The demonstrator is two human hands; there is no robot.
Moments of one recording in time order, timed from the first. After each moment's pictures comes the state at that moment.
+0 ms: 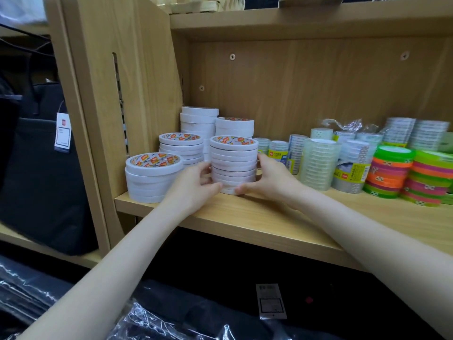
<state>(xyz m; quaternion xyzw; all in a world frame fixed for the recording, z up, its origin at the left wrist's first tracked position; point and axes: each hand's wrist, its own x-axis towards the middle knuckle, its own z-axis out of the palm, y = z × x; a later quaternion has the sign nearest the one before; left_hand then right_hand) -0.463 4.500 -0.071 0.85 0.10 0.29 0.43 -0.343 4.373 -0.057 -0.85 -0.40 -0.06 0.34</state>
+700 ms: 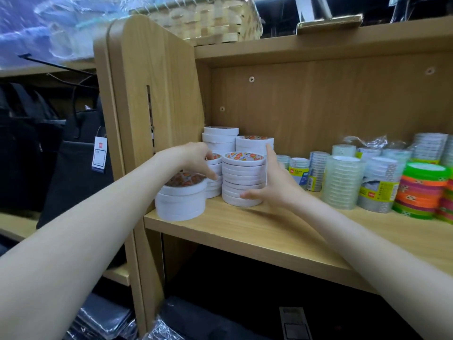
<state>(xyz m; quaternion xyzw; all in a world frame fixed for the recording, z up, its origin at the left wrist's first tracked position) -0.445 4.567 0.021 0.97 0.22 0.07 0.02 -0.344 4.404 -0.044 -0.82 -0.42 -0.05 0.39</state>
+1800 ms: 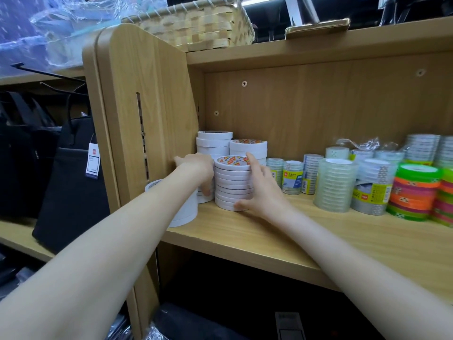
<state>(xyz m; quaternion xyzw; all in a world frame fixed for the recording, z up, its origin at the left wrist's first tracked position) -0.411 4.545 0.004 0.93 0.34 0.05 -0.11 -0.357 4.405 -0.053 -0.82 -0.44 -0.08 0.36</state>
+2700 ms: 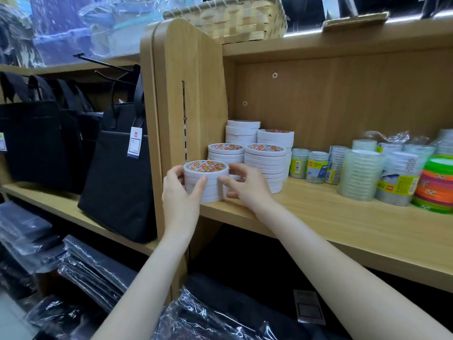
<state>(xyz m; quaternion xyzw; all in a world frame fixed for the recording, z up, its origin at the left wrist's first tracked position) -0.533 4.538 -0.094 0.68 0.24 0.56 0.40 -0.433 4.453 -0.063 -0.71 -0.42 0.04 0.57</state>
